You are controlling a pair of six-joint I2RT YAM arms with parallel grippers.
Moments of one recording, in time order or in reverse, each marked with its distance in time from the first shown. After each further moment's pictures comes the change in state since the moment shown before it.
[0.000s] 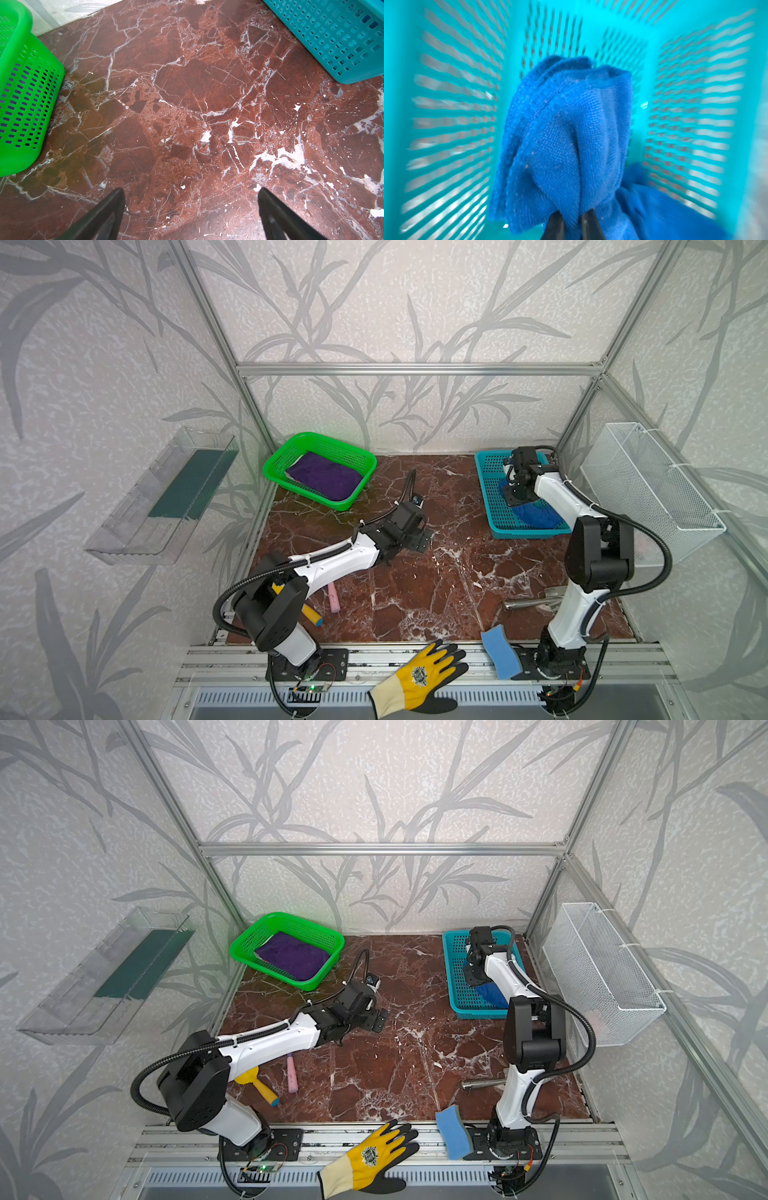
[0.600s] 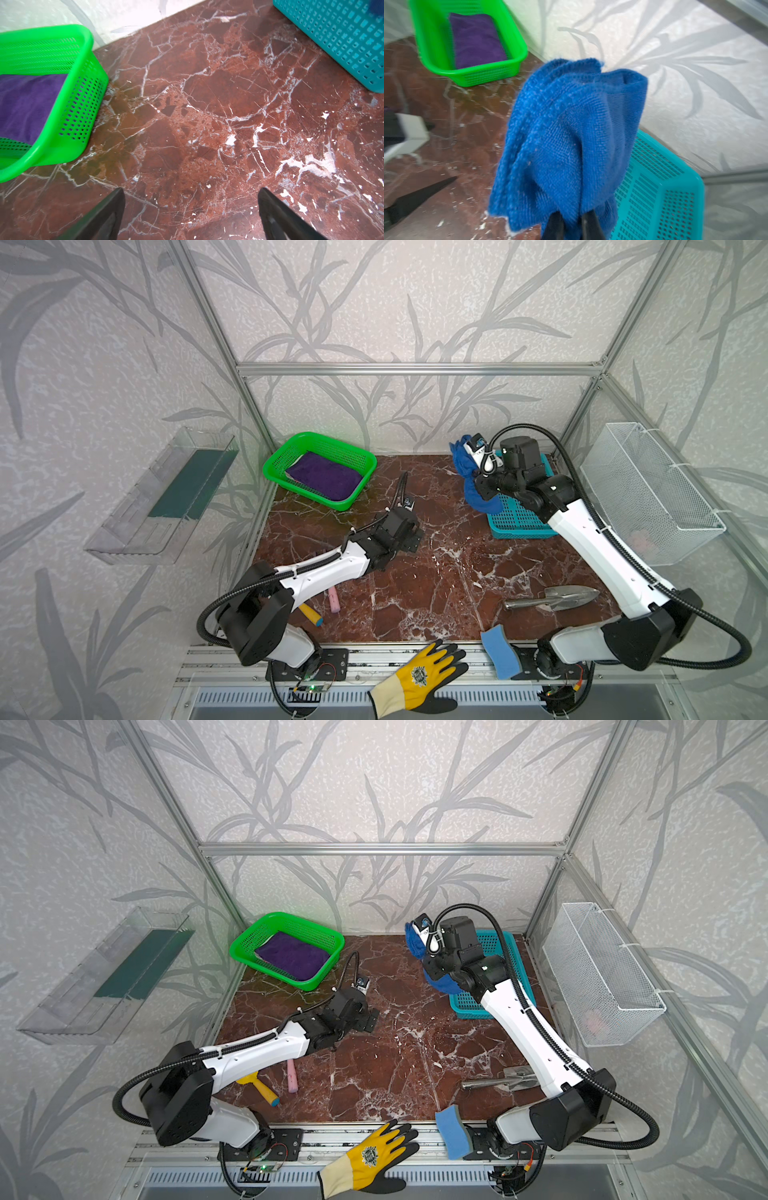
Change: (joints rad) left arm 0.000 -0.117 -0.117 0.075 -0.142 0.039; right arm 0.407 -0.412 -0.008 0.079 -0.220 -0.105
